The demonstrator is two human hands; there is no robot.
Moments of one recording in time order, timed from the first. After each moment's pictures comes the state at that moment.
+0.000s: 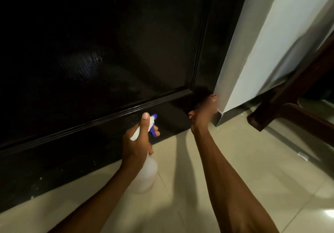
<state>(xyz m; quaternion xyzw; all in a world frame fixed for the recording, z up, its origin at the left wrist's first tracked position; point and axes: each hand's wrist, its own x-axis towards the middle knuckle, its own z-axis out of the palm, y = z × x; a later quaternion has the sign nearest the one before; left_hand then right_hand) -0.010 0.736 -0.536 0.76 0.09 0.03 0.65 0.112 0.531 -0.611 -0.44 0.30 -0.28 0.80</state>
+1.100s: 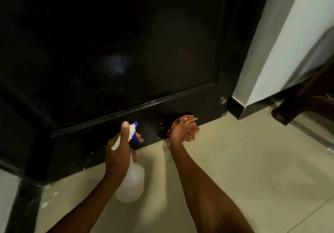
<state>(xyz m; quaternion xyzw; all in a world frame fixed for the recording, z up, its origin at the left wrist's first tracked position) -0.080 0.865 -0.529 0.78 0.16 0.09 0.59 0.059 0.717 -0.660 -0.57 0.31 -0.10 0.75</state>
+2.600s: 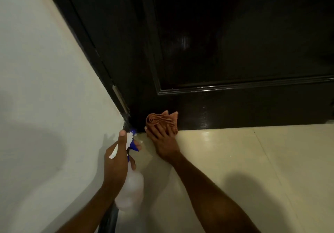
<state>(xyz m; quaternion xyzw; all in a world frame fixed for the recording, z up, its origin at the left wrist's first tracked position) -0.217 1.079 -0.548 0.74 0.36 0.19 0.54 -0.061 1.006 -0.731 -0.91 -0.40 -0.06 0.13</state>
